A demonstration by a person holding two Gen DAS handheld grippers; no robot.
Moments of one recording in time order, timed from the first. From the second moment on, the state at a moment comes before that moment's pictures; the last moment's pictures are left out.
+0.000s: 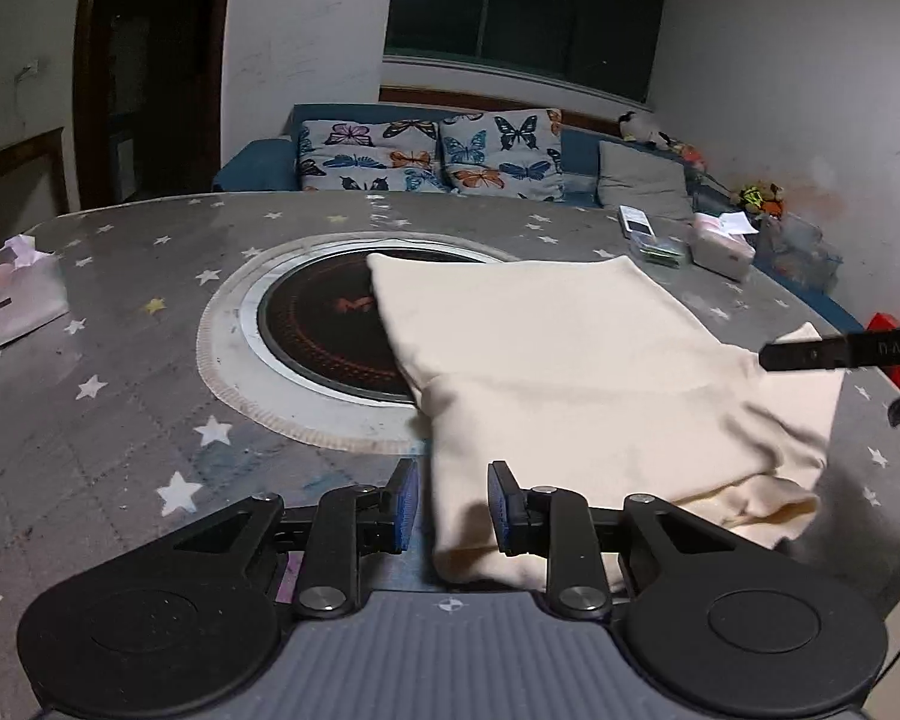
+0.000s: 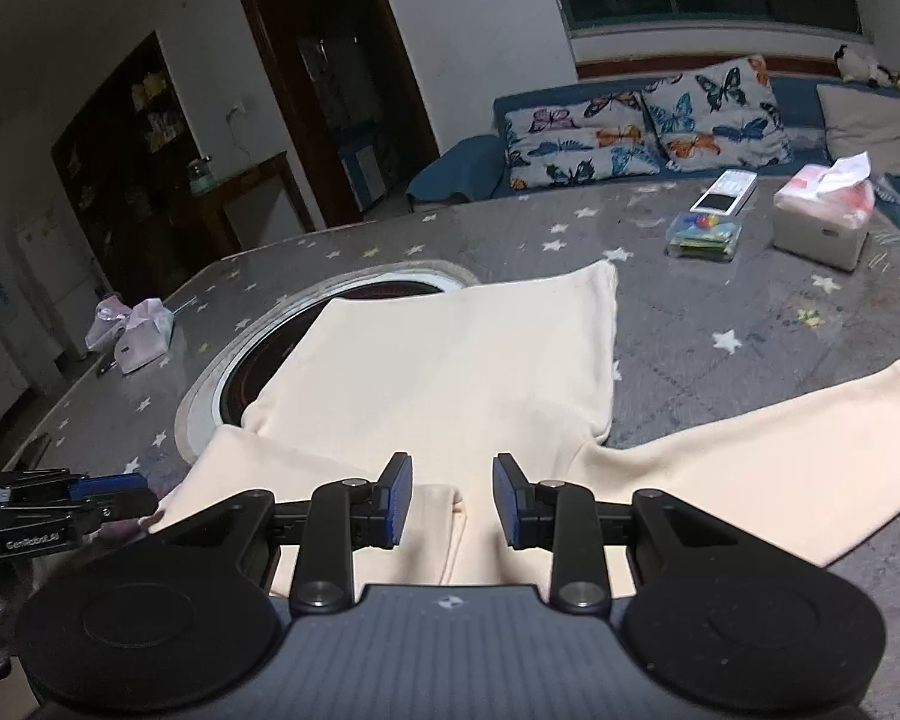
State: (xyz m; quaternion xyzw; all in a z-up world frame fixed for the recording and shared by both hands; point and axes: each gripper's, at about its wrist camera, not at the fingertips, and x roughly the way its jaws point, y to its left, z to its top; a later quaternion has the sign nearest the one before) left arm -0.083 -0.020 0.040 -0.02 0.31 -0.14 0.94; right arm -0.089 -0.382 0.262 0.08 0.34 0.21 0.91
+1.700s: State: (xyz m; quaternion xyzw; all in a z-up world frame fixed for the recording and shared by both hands) left arm -0.041 -0.027 0.046 -0.06 0.31 -0.15 0.94; right arm -0.080 -0.344 0.236 0.02 0.37 0.20 0.91
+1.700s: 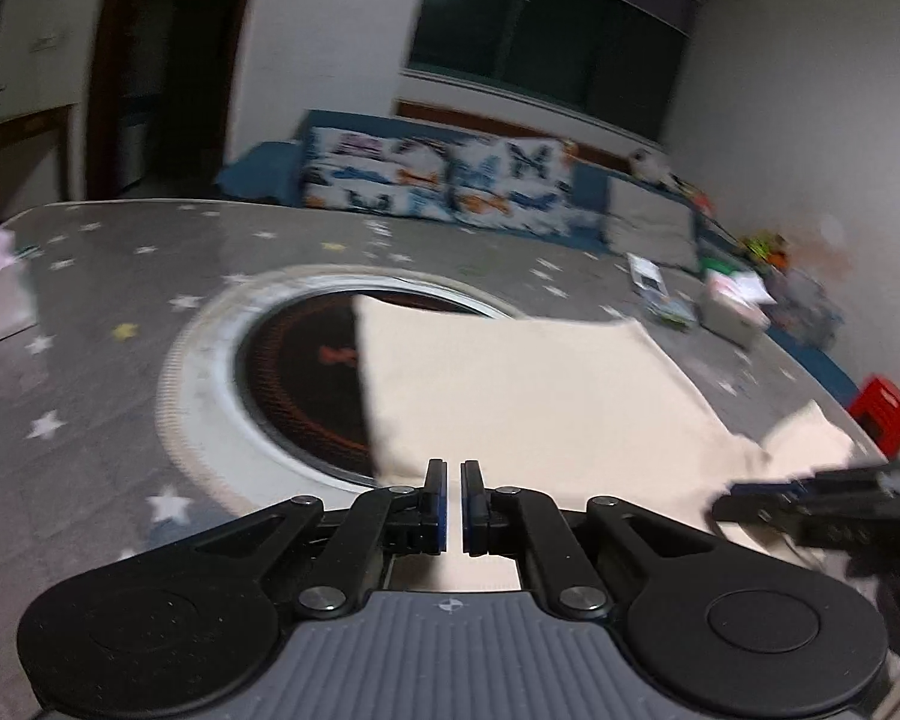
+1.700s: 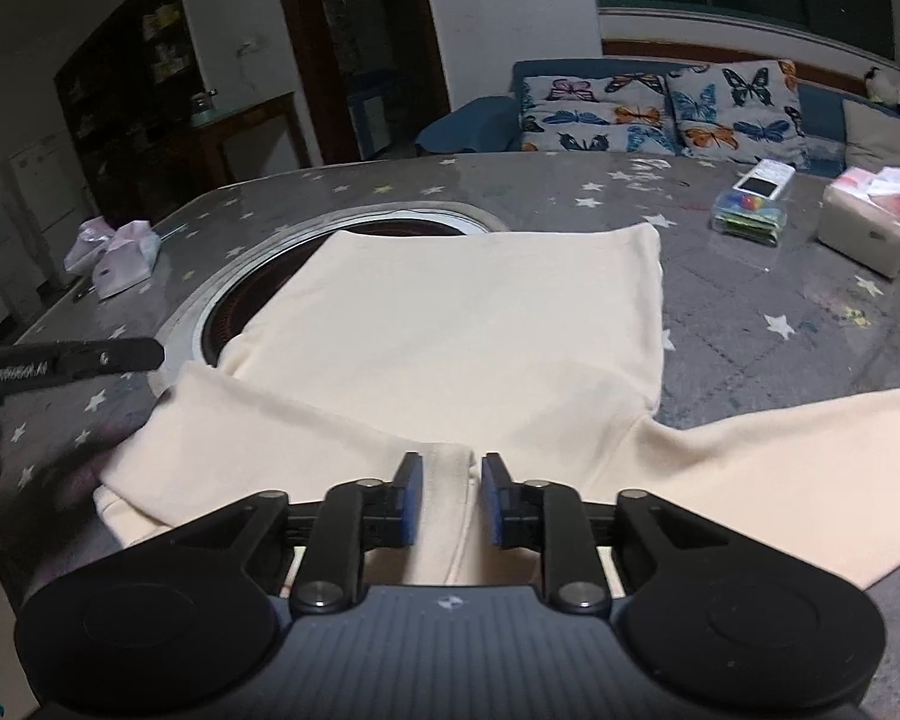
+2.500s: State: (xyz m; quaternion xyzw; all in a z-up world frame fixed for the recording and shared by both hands) left arm -0.031 -0.040 0.024 -0.01 0.32 -0.12 0.94; right arm -0.105 -0.333 0.238 -0.03 0.36 0.24 0.90
